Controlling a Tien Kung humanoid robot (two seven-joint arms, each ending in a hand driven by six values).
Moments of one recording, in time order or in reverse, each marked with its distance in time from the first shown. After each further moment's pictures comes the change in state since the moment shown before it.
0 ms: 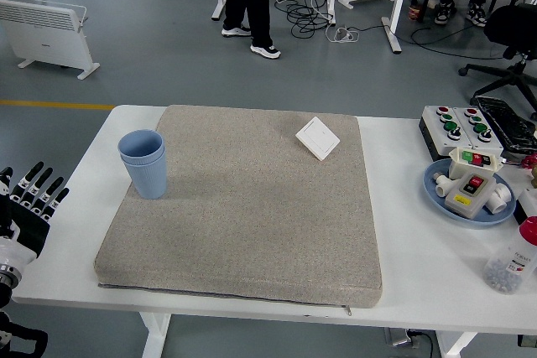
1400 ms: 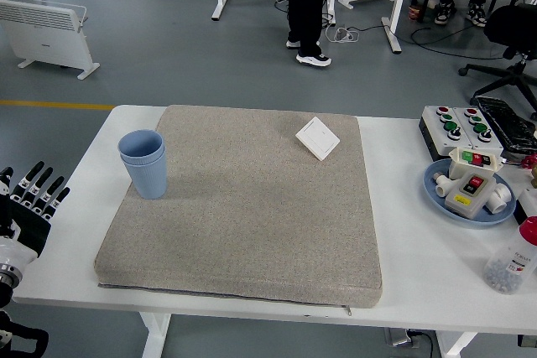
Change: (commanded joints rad) left arm -0.005 0.000 0.007 0.001 -0.013 0.001 0.001; right arm 0.011 -0.001 -0.006 0.000 0.001 -0.006 -0.001
